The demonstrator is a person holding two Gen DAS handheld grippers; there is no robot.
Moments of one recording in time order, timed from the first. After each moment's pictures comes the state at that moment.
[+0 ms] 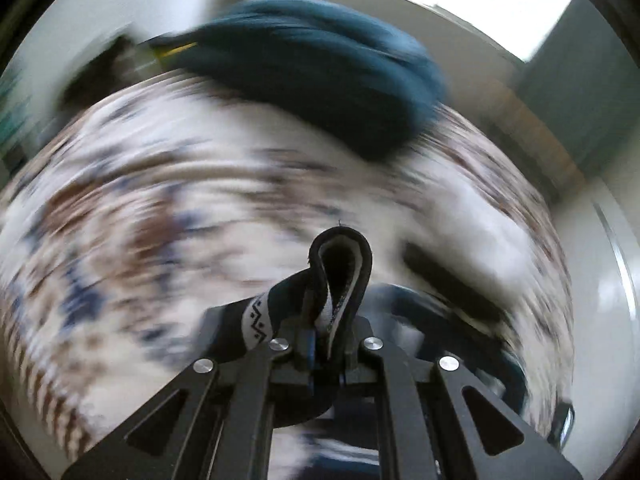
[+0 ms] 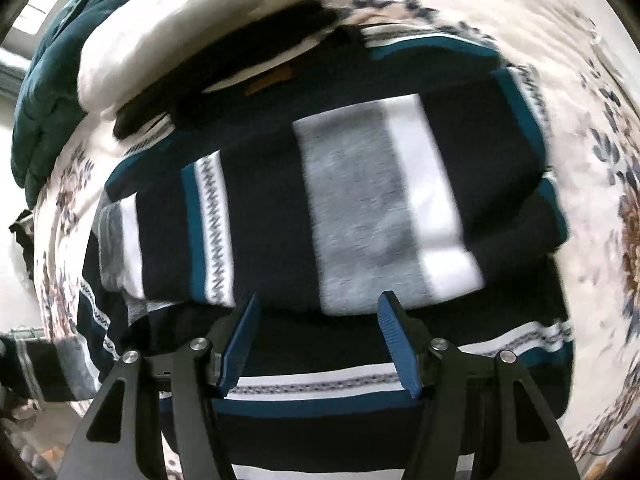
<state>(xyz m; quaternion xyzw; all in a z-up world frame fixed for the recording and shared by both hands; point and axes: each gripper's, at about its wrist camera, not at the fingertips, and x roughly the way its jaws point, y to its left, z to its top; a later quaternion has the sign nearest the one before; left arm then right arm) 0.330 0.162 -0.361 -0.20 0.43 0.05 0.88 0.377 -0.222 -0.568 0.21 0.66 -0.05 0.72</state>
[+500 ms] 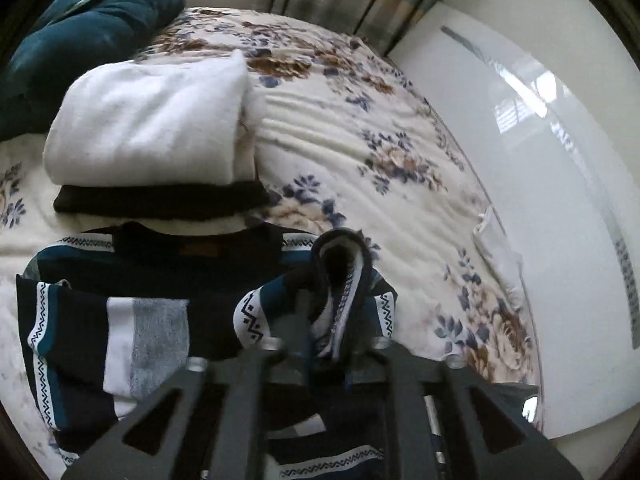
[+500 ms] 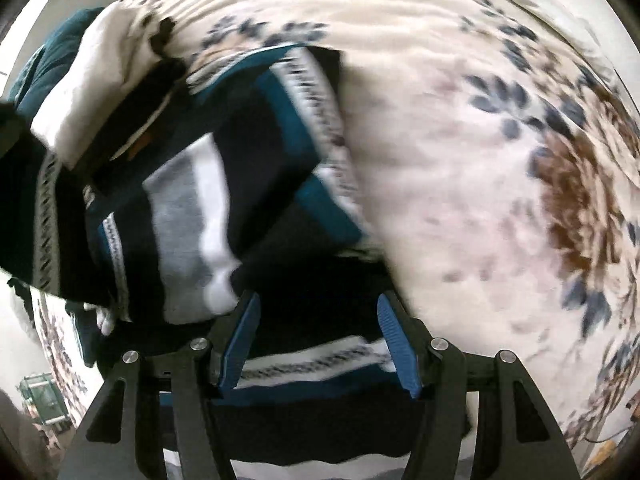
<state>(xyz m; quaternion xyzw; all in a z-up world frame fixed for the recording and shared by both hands) 0.391 -0.200 -0.416 -0.07 0.51 -0.22 0.83 0.317 -0.371 -0.577 0.26 0.66 -0.12 0.70</state>
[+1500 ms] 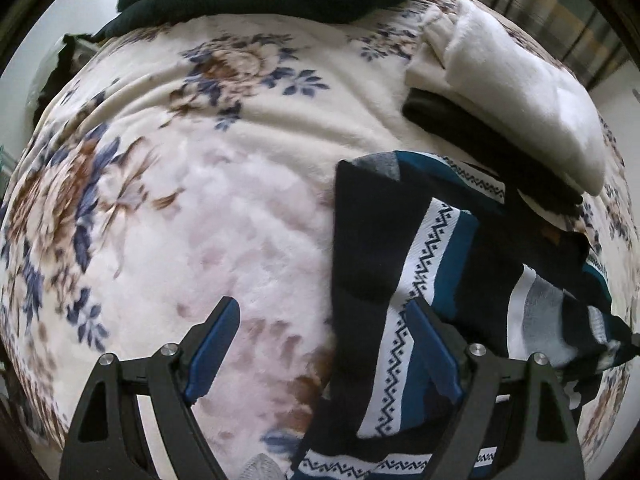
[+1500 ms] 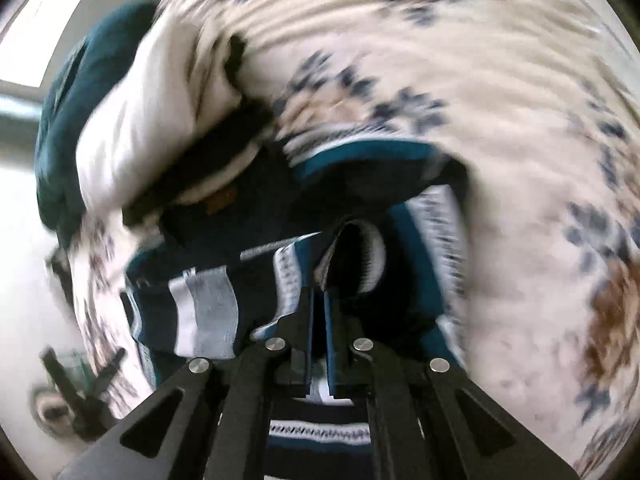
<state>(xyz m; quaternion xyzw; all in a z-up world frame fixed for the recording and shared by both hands) 0.382 0.101 -0.508 -0.09 0.58 0.08 0.81 0.422 -0.368 -0.530 0.31 0.63 -0.05 0.71</state>
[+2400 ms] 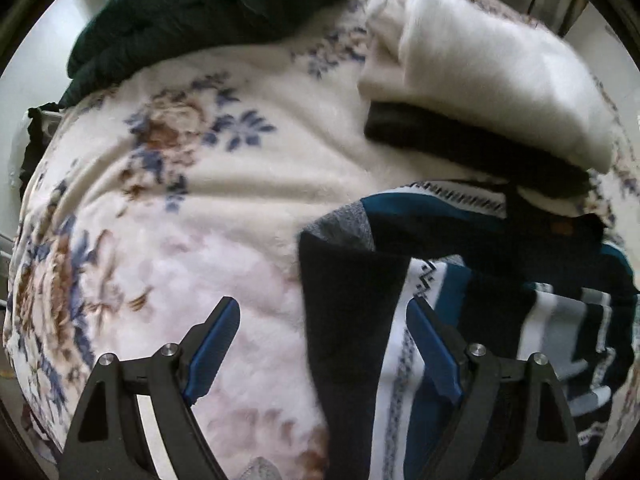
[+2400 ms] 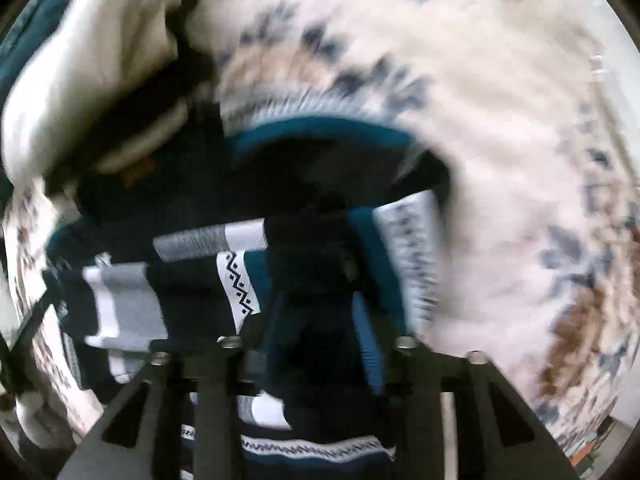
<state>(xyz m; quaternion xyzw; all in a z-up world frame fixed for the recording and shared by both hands) 0.436 0.087 -0.508 -0.01 0.57 0.04 0.82 0.442 -0.354 -0.553 0.17 0.68 -0.08 0.71</state>
